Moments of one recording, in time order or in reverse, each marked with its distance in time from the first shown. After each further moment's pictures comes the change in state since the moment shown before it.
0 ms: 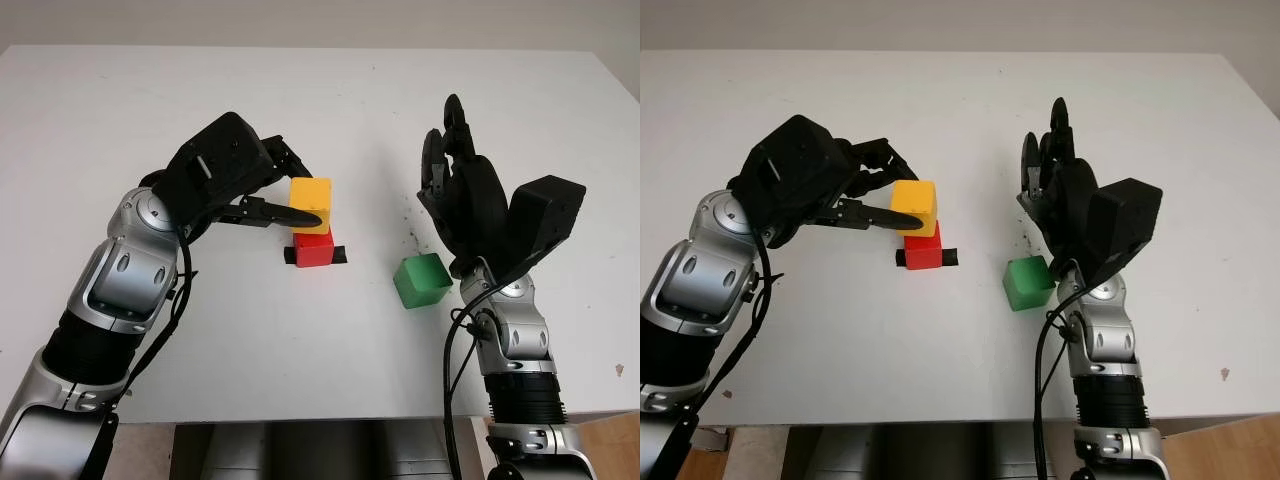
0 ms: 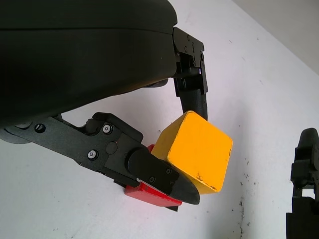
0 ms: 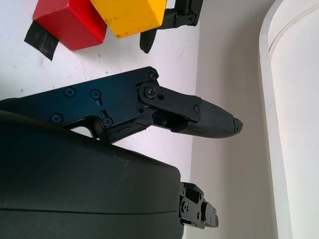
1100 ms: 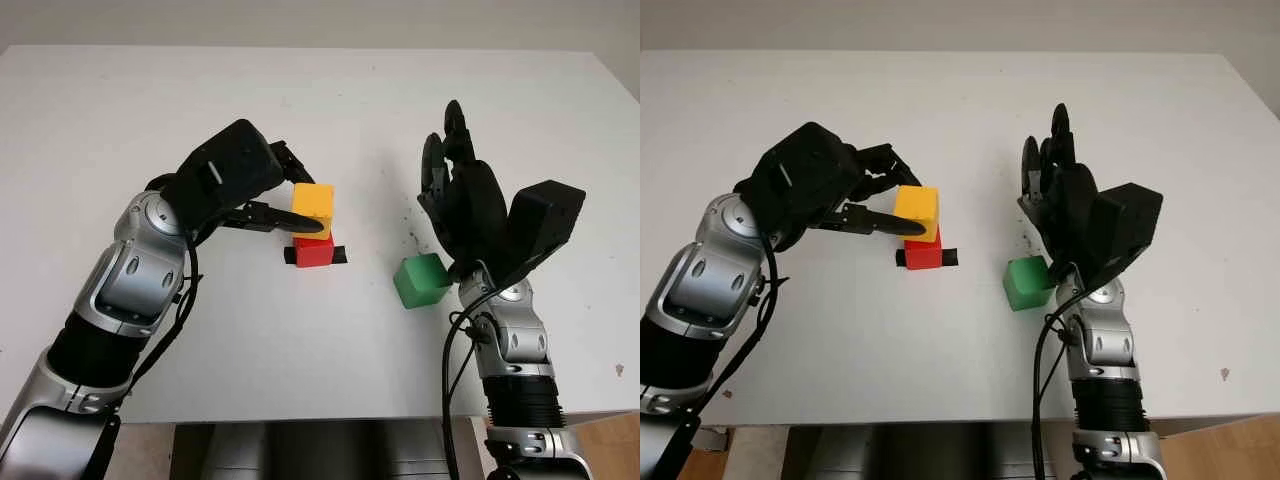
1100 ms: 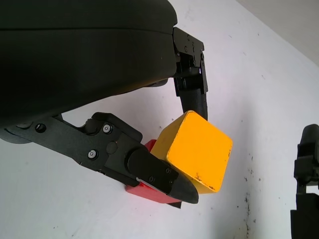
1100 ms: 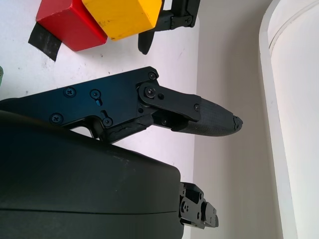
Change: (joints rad) left arm 0.001 -0.004 -0.038 -0.003 0.022 -0.008 0.010; right arm 0.013 0.002 -0.003 -0.002 0.009 0.001 -0.001
